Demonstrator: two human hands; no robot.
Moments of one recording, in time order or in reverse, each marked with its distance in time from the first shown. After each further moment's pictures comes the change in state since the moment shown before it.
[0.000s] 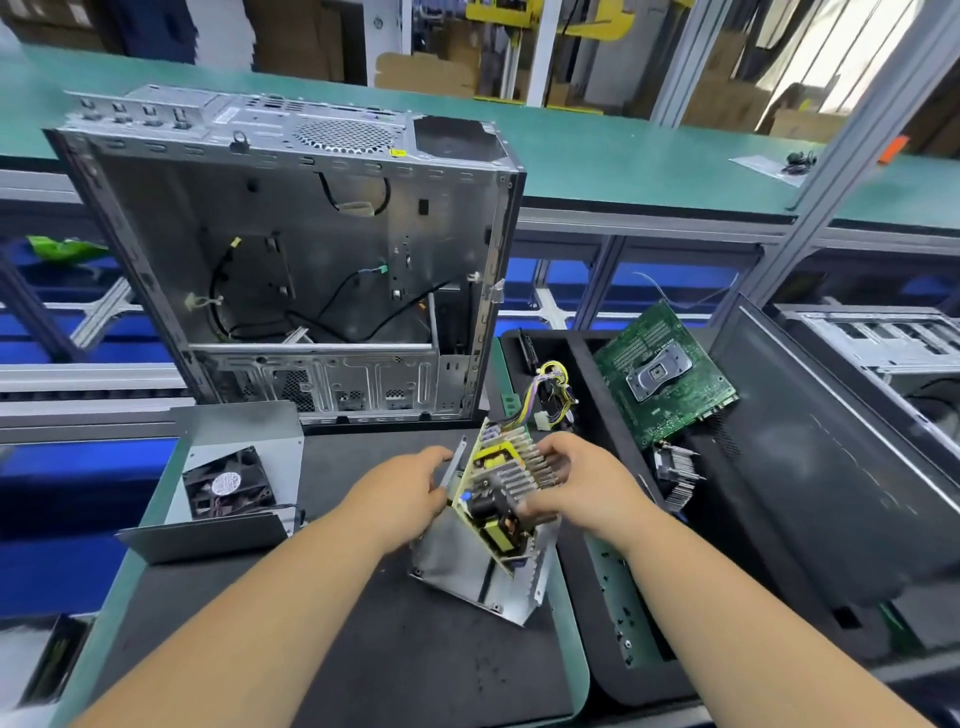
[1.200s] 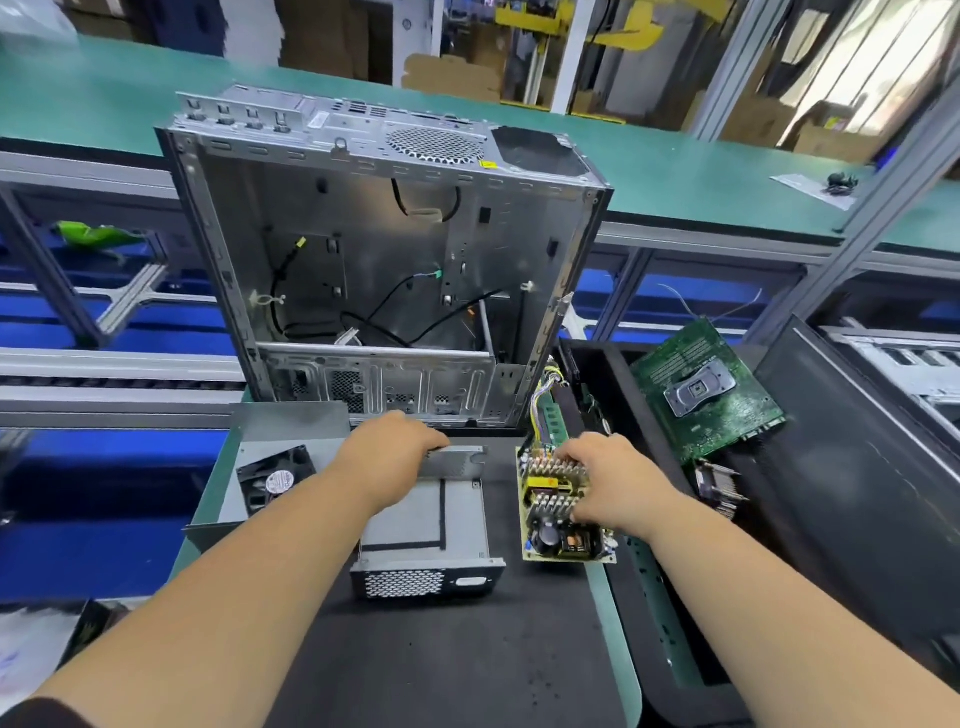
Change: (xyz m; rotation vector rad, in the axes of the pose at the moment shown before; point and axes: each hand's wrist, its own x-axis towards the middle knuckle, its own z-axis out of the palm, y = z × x) left_hand 0.011 -0.067 -0.057 0.346 0.150 0.190; right_hand 0.036 -0.024 0.012 -0.656 -0.077 -0.160
